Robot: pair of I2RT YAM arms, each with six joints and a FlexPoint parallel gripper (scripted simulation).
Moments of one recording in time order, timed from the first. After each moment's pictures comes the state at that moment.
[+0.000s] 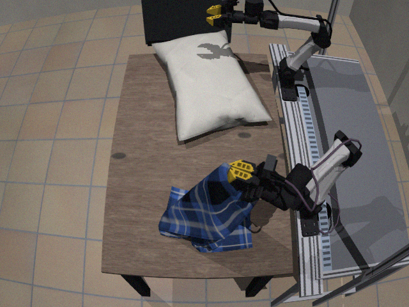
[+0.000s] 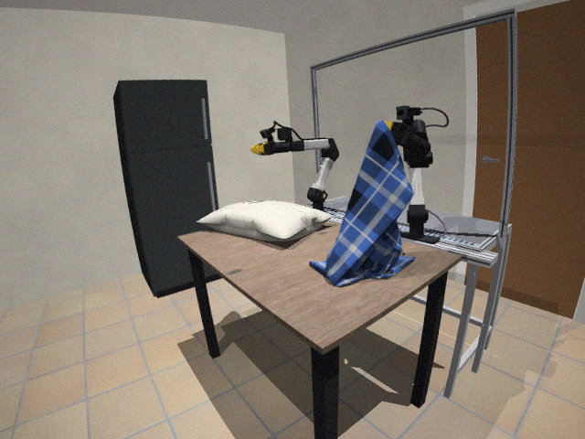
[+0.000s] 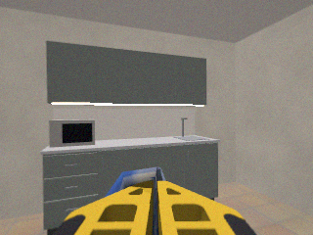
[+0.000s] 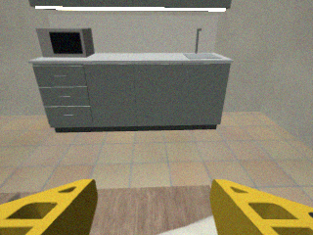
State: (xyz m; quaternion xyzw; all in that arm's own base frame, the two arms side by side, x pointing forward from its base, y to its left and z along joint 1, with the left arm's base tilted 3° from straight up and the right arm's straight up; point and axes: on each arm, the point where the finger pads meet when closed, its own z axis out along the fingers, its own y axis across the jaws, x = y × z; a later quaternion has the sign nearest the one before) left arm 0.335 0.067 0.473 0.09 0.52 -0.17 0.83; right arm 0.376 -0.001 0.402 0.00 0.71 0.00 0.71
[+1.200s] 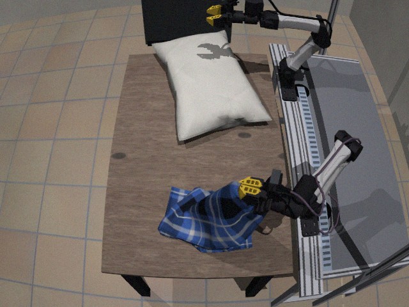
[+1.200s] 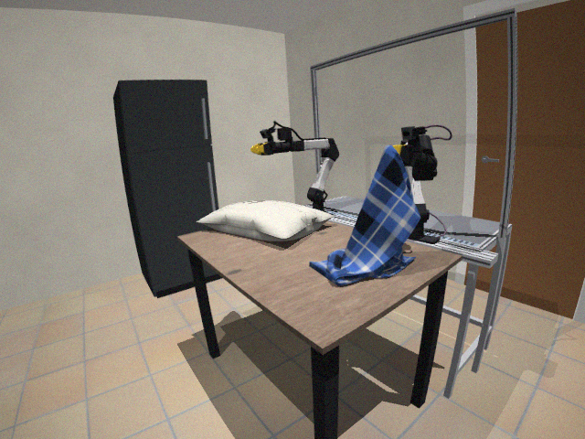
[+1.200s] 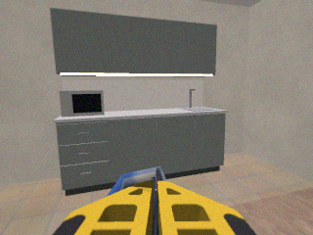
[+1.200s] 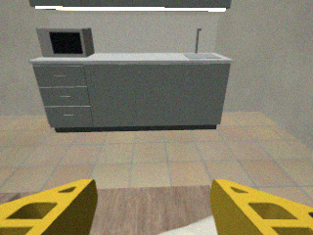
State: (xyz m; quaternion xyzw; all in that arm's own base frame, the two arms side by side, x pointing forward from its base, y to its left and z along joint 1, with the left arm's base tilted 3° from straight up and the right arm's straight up) left arm 0.305 0.074 0.395 0.09 0.57 -0.15 0.80; right arm 0.376 -0.001 0.402 0.00 0.71 0.00 0.71
